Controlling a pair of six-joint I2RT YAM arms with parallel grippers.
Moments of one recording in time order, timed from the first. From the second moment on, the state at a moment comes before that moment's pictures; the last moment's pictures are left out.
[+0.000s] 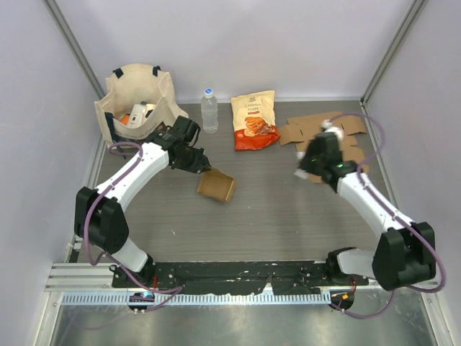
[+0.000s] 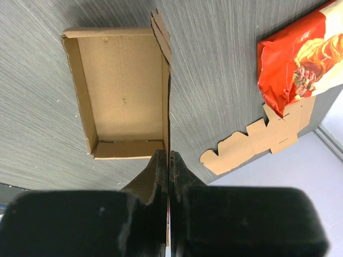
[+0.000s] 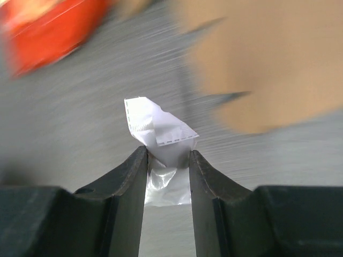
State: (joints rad) left arm -0.45 1.58 1.36 -0.92 0.04 -1.69; right arm 0.08 1.28 0.91 -0.41 0.18 0.46
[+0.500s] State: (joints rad) left arm -0.41 1.63 1.50 -1.16 0.05 -1.75; right arm 1.10 1.28 0.73 0.32 0.22 0.25
